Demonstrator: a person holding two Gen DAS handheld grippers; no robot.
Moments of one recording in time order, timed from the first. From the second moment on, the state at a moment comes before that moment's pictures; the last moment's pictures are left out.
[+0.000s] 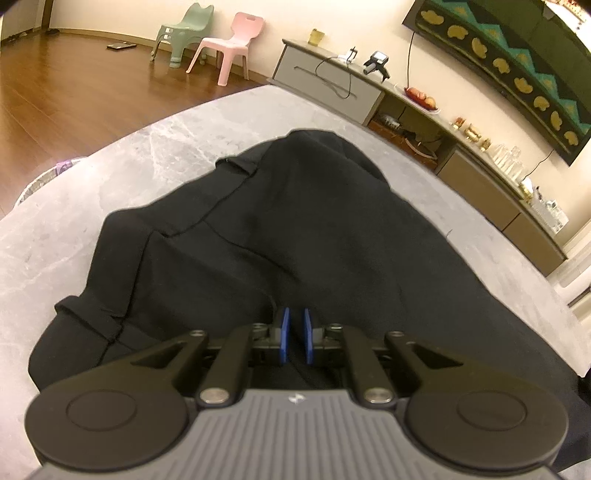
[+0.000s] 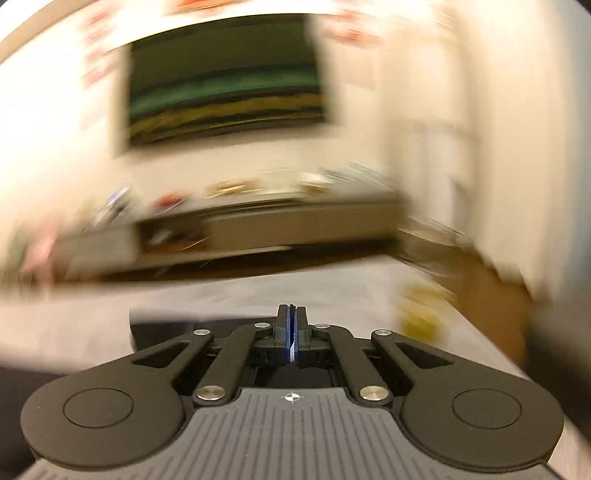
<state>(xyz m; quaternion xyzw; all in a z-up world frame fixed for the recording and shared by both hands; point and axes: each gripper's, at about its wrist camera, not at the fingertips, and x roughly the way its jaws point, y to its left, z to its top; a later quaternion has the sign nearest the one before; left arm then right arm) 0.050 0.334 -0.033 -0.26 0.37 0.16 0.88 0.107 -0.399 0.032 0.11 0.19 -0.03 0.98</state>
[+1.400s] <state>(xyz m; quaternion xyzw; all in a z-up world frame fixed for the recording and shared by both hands) -0.065 0.372 -0.046 -0.41 0.33 0.24 0.82 0.123 -0.328 -0.016 0.05 0.32 -0.07 0.94</state>
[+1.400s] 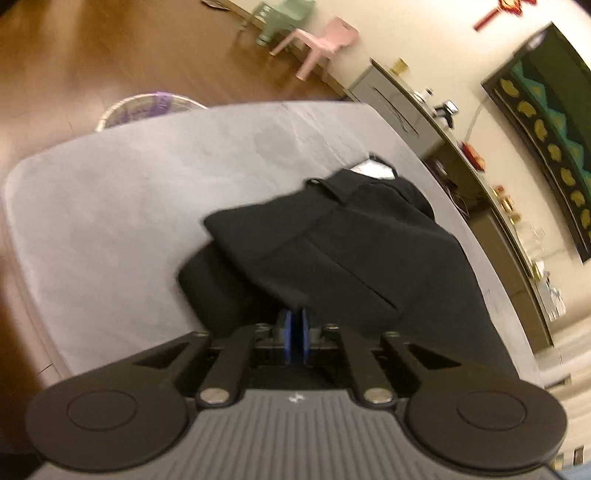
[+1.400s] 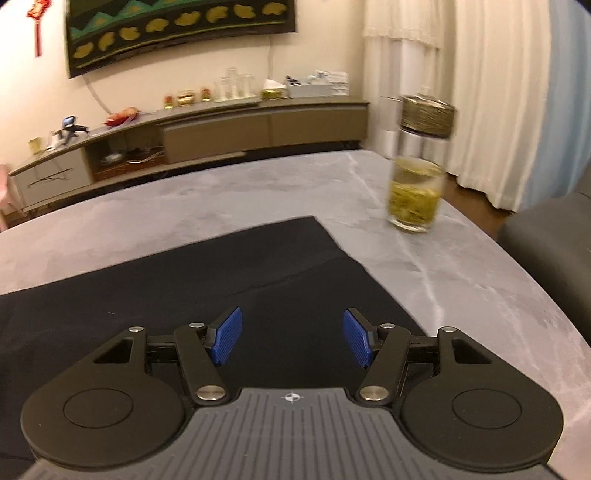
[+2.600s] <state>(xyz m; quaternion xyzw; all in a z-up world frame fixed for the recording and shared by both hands) 0.026 0.380 -0.054 -0.33 0.32 0.24 0.85 0.114 -0.174 -0.043 -0.09 0.34 0.08 0.93</state>
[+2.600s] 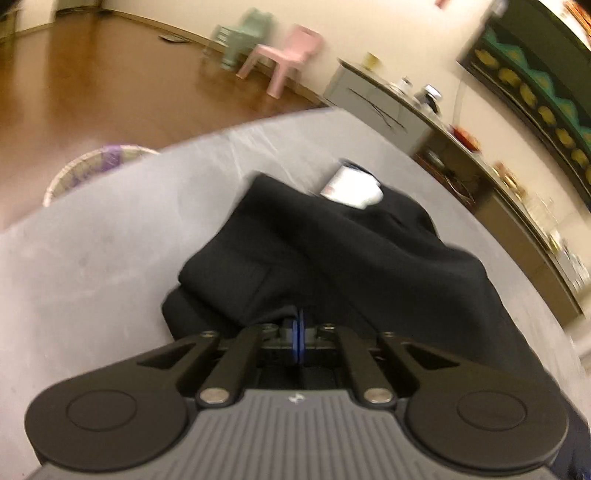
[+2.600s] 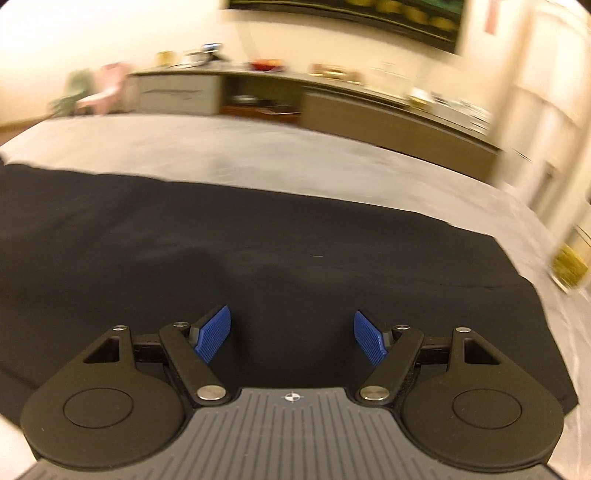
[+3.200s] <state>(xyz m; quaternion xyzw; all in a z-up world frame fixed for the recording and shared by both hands) -0.072 0.404 -0.086 -0.50 0.25 0.22 0.80 -0.033 0.210 -0.004 -0.33 0.11 0.44 0.82</state>
